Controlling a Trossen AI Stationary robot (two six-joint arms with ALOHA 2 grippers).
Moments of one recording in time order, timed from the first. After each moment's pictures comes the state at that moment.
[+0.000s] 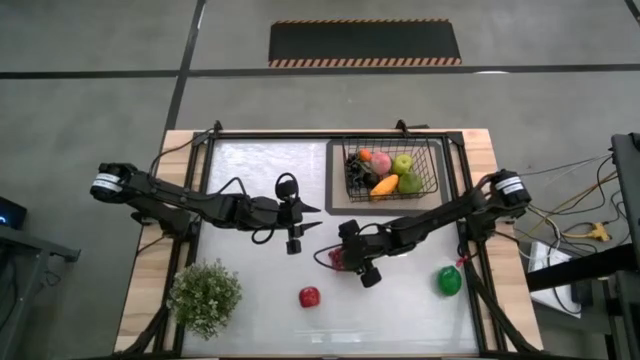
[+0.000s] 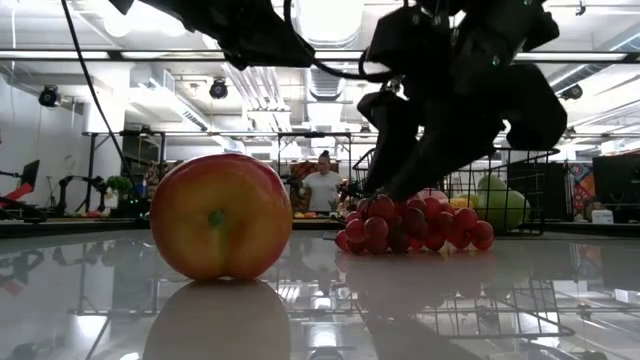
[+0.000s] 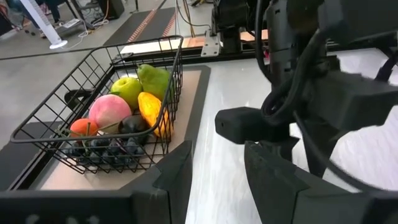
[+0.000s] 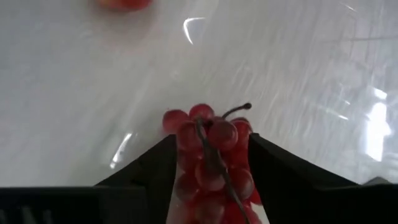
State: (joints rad) left arm -0.17 1.34 0.87 0.12 -0.33 0.03; right arm 0.26 1.75 1.00 -0.17 0.07 -0.26
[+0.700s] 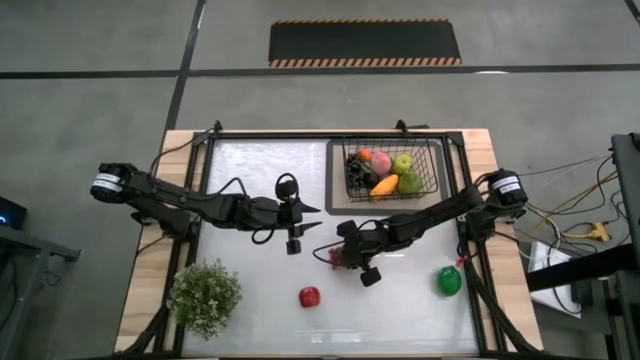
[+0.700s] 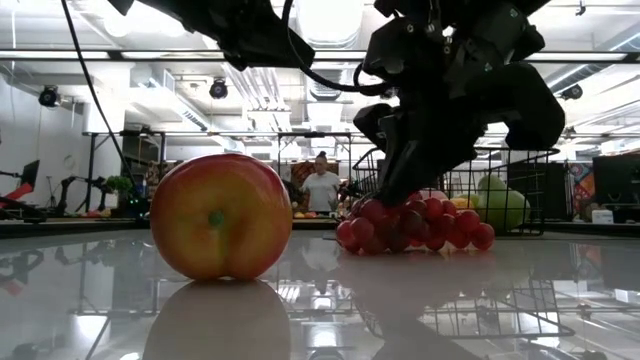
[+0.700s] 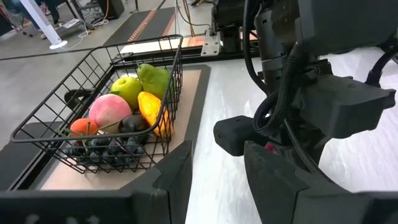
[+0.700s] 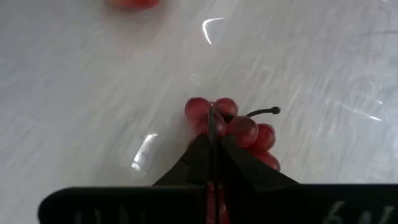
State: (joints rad) left arm -0.17 1.34 0.86 0.13 -0.33 0.04; right arm 0.22 1.76 1.00 -0.16 -0.04 -0.25
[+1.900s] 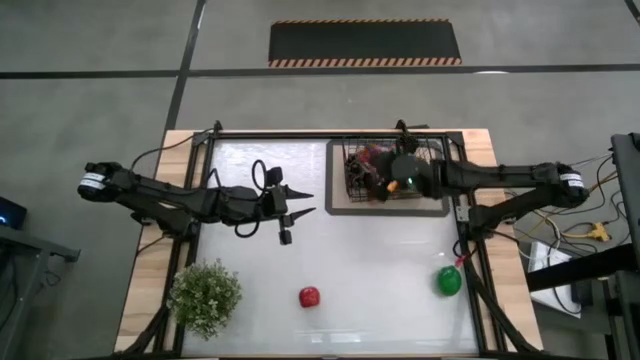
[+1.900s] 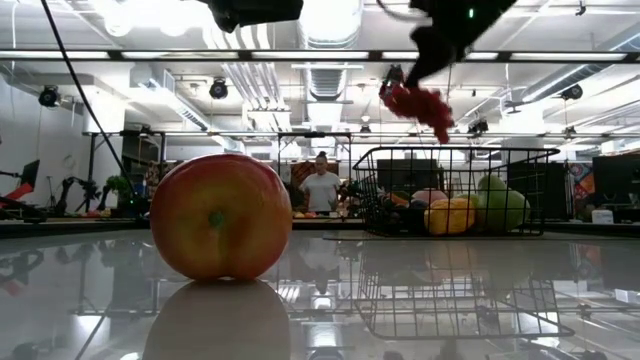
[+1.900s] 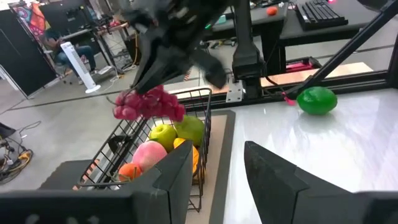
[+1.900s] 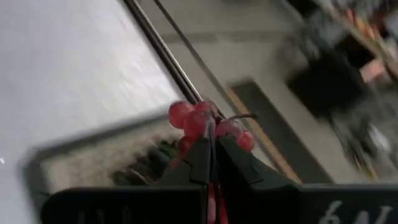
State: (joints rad) left arm -0.17 1.20 0.86 0.18 -0.40 0.16; right arm -0.10 1.22 1.00 -0.39 0.62 -0.11
